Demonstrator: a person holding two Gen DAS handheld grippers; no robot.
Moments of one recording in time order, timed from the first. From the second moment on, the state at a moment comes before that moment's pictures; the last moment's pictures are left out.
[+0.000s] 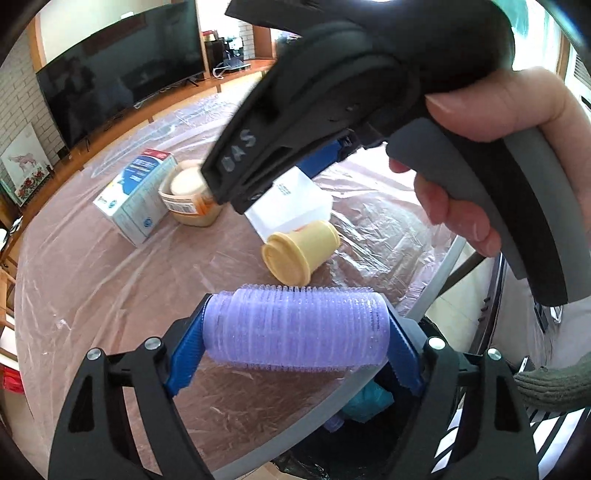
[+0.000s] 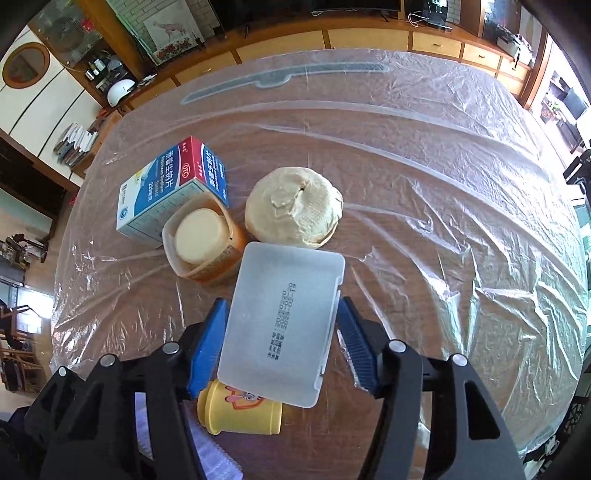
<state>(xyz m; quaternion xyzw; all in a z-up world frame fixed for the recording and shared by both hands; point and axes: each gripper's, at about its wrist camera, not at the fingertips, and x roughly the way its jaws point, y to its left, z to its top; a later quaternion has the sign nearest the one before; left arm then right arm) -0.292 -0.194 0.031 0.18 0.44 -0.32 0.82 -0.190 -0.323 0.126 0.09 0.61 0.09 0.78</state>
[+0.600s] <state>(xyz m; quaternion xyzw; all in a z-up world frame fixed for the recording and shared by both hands) -0.287 -0.158 0.041 0.11 0.44 -0.25 0.85 -0.204 -0.352 0.138 0.06 0.60 0.09 0.79</state>
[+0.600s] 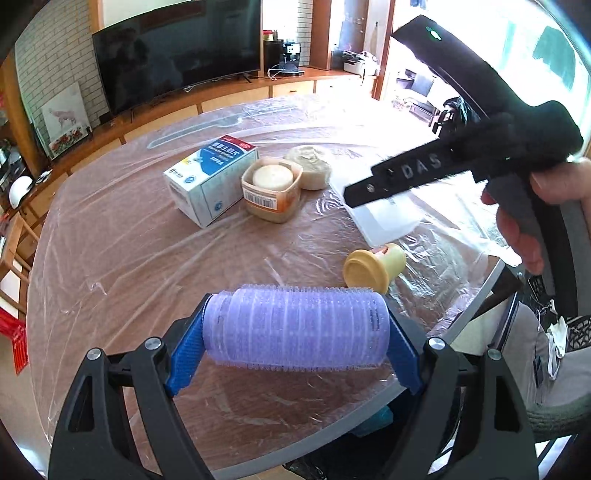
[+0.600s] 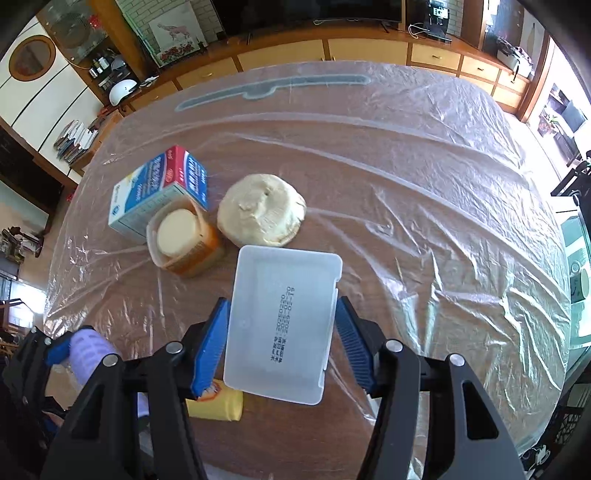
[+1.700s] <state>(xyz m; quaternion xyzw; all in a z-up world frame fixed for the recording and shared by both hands) -0.282 -0.144 0.045 0.10 0.44 -0.22 0.87 -0.256 -0.373 0.137 0.05 0.52 0.04 0.85</state>
